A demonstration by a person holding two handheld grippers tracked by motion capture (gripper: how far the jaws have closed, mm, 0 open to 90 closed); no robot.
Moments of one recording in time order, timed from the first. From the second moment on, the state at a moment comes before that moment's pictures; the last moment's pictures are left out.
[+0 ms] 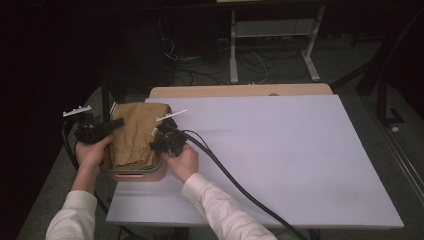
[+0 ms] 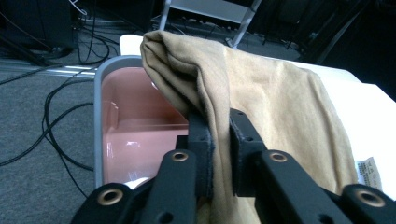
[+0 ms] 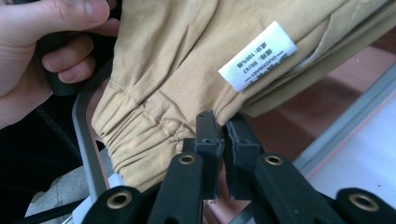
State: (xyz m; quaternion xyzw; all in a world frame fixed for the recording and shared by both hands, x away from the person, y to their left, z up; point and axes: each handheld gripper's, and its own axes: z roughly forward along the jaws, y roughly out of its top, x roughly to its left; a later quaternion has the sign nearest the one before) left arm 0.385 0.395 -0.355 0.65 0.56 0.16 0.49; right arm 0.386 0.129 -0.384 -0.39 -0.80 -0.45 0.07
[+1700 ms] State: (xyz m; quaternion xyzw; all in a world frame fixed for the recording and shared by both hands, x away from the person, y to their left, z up) left arm 0.365 0.314 -0.320 0.71 0.48 0.17 0.49; right arm 0.386 0.001 -0.333 -0.36 -0.79 -0.49 -0.05
